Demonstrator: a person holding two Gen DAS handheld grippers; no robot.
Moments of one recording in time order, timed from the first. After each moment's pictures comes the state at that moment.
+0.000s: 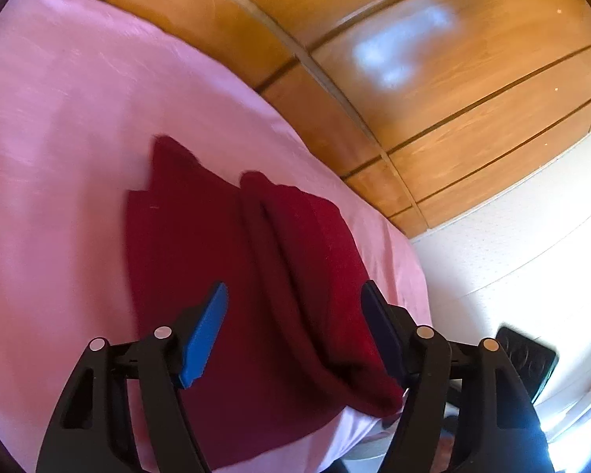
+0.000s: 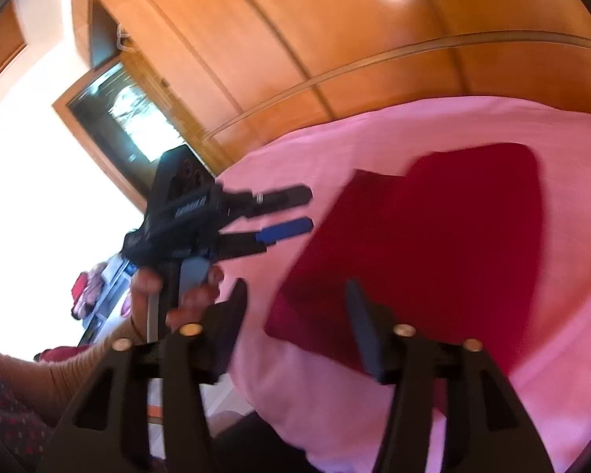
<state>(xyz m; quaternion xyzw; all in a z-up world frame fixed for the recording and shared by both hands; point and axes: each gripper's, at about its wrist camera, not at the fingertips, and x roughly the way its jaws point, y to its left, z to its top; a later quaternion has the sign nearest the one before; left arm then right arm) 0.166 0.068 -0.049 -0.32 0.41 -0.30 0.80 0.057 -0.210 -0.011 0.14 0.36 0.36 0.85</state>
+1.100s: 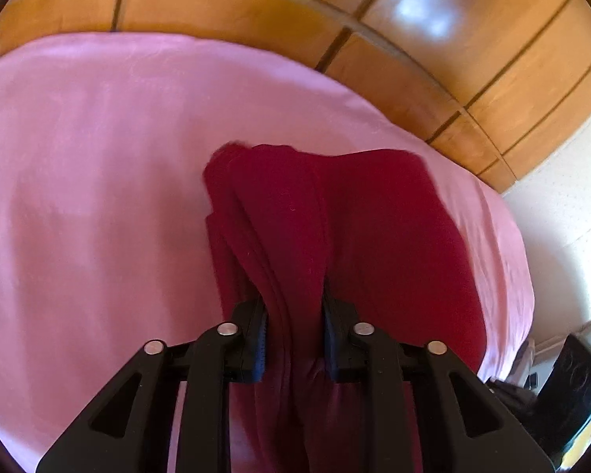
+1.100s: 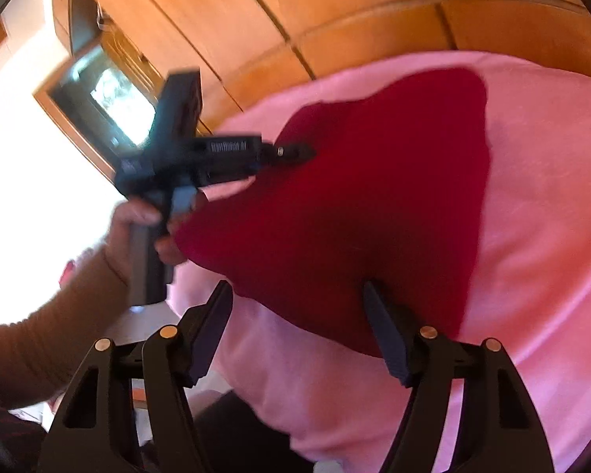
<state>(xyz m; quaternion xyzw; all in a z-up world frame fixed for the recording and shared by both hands) 0.179 0.071 -0.074 -0.15 0.46 -0.20 0.85 0.042 -0.173 -0.066 0.11 0.41 0.36 0.83</state>
